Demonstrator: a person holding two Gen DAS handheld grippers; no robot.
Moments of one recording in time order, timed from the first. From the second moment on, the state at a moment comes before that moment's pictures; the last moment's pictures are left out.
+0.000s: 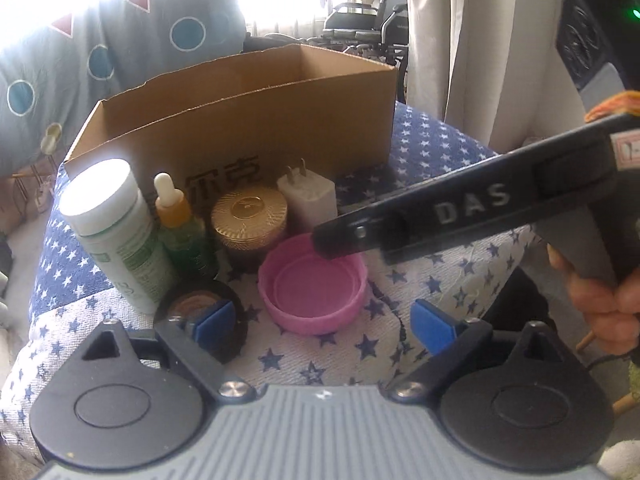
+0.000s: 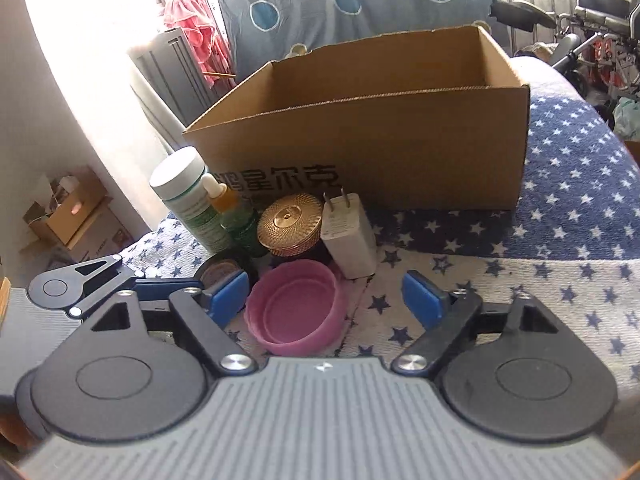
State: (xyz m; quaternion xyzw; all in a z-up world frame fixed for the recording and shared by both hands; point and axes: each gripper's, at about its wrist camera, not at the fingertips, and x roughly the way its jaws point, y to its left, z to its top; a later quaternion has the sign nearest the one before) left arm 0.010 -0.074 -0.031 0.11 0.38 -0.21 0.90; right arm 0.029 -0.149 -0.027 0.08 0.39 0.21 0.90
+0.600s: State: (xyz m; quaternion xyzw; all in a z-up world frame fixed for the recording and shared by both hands) left arm 0.013 -0.078 -0.038 0.04 0.43 -0.26 0.86; right arm 0.041 -0.169 -0.056 0.16 0.45 0.18 0.86
